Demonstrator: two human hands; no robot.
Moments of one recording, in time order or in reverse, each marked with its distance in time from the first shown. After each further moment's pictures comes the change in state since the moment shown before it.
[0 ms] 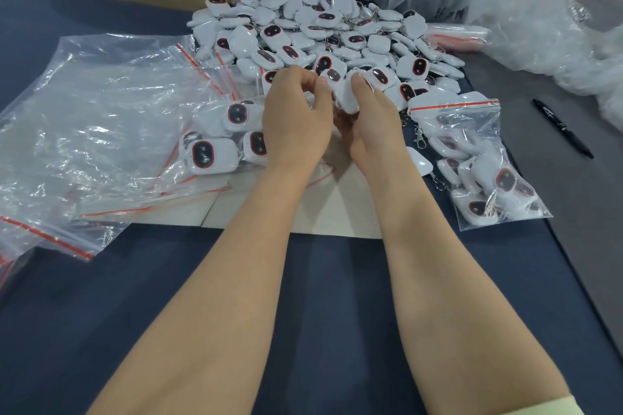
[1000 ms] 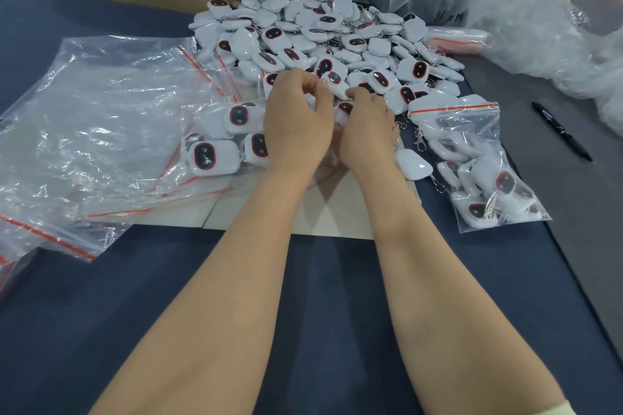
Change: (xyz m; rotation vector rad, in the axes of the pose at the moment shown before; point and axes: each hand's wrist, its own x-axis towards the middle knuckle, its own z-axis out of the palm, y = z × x) left_hand 0.000 0.001 0.000 -0.009 -0.005 -0.018; right_hand -0.009 0.003 -0.005 -1.461 0.071 -0.313
